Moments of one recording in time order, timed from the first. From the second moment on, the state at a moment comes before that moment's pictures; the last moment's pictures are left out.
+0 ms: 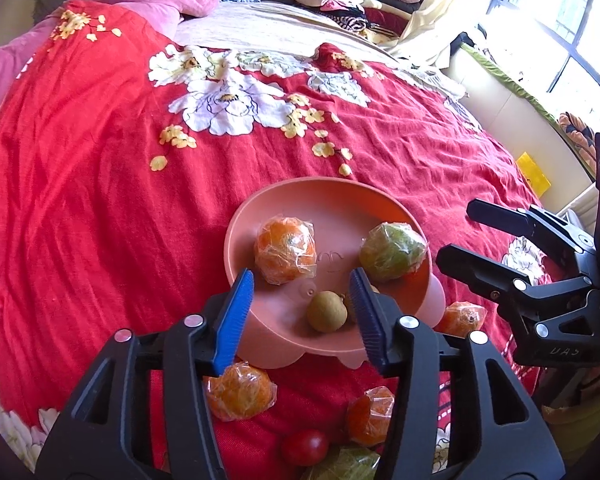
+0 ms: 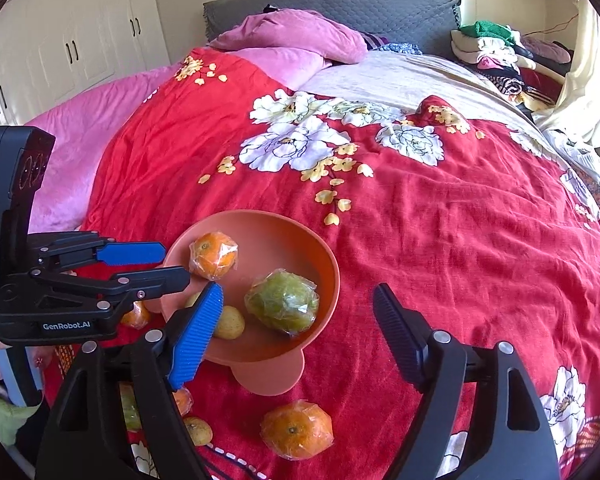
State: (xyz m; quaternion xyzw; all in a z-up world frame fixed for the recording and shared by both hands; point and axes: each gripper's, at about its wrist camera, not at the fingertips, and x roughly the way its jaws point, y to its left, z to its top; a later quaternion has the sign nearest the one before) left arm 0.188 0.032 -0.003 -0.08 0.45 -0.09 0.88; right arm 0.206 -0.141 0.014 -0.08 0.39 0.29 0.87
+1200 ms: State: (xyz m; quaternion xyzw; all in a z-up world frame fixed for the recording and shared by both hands) left arm 0.142 0.059 0.052 -0.11 0.40 -0.04 0.91; right arm 0.169 -0.167 0.050 -0.06 0.35 0.29 0.89
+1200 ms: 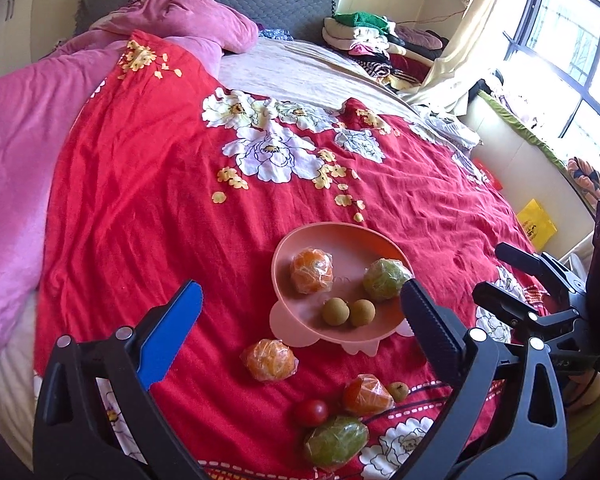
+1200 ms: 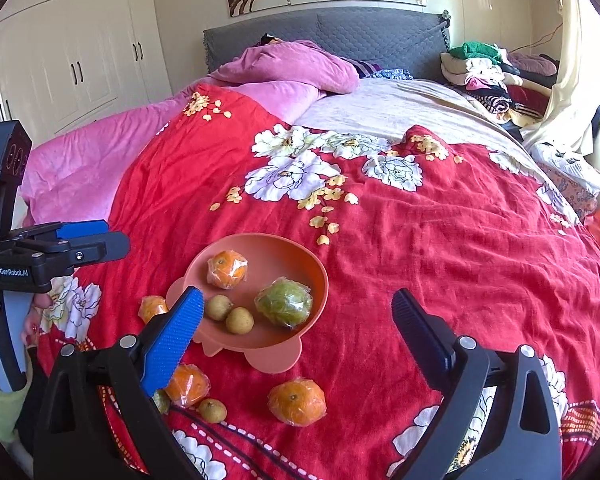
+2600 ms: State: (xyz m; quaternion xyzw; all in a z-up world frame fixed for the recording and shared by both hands) left arm 0.083 0.037 0.025 -0.08 0.44 -0.05 0.89; right arm 0.112 -0.161 0.022 -0.10 0.38 0.32 0.86
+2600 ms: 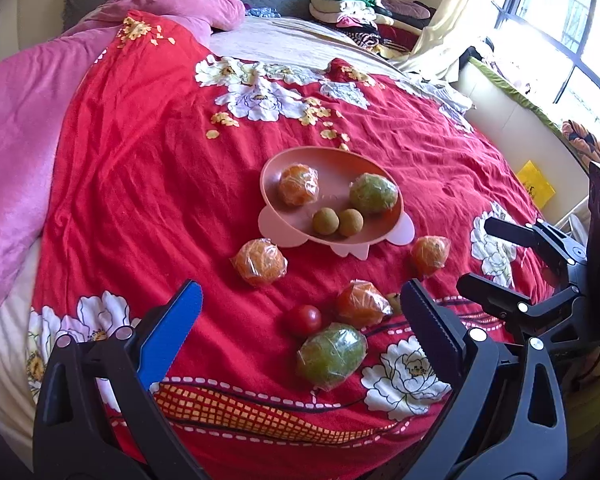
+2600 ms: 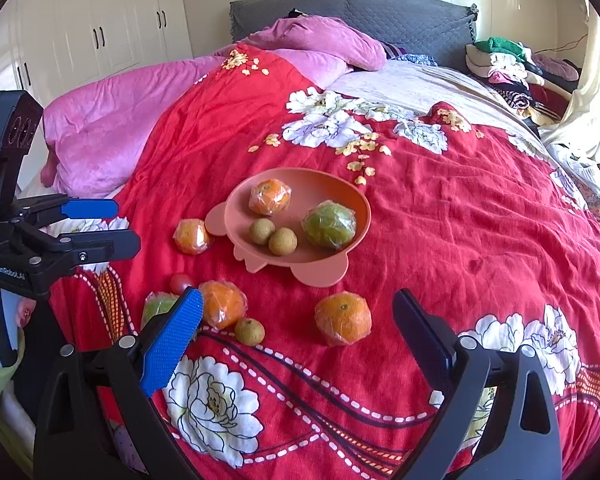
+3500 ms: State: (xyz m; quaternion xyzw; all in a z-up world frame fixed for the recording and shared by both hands) left arm 0.060 0.013 -0.016 -0.07 0.49 -0.09 0.86; right arm 0.096 -0.171 -0.002 -0.12 0.41 0.32 0.85
